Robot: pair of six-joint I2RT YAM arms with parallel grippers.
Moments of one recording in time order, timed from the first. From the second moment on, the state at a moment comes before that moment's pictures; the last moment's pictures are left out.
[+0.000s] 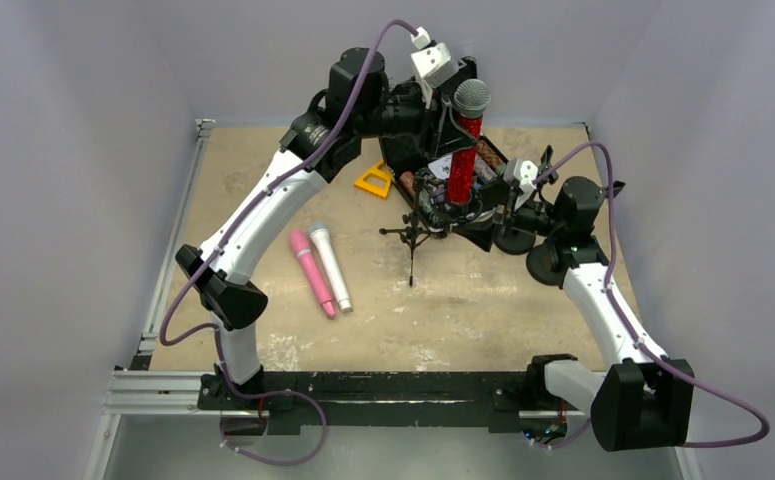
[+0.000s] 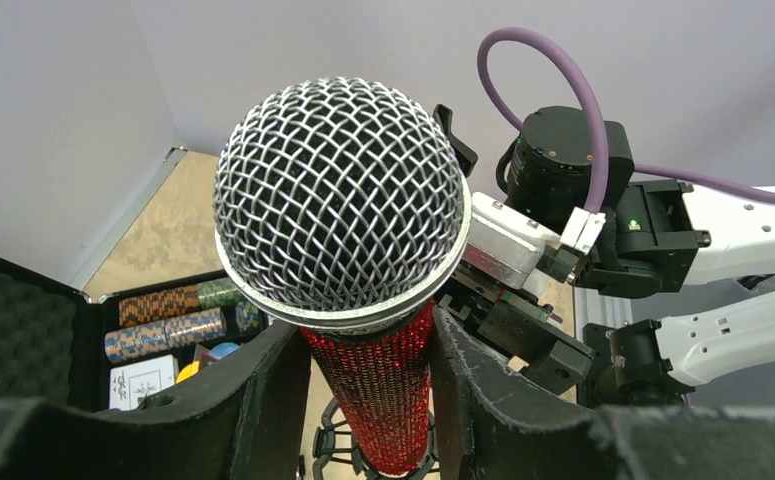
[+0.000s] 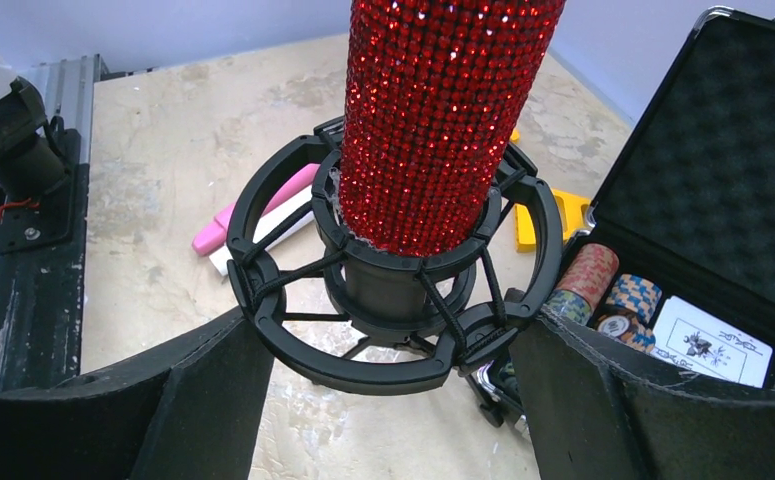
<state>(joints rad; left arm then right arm) -0.71 1.86 2.23 -0.49 0.63 -0.02 0.06 1.09 0.76 0.25 -1.12 -0.09</state>
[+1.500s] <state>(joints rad) -0.77 1.75 1.72 -0.31 0.57 0.16 0.06 1.09 0.73 0.29 -1.14 -0.06</state>
